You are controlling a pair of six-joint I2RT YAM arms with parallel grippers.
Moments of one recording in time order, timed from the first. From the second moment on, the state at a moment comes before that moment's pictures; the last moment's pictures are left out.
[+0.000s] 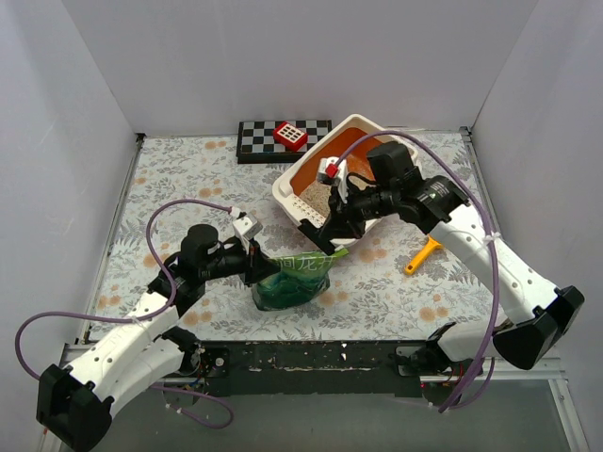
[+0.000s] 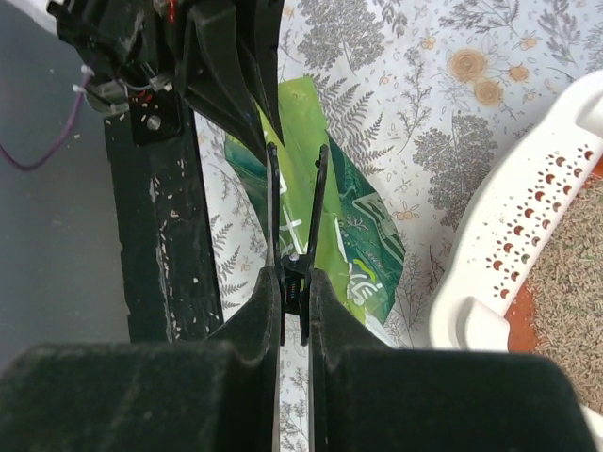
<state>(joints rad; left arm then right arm) -0.53 0.80 0.54 -0.13 0.61 -0.17 0.69 1.32 1.48 -0.85 -0.70 -0.26</state>
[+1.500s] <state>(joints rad) -0.53 0.79 0.52 -0.12 0.61 -0.16 0.81 1.42 1.26 -0.84 -0.64 -0.68</state>
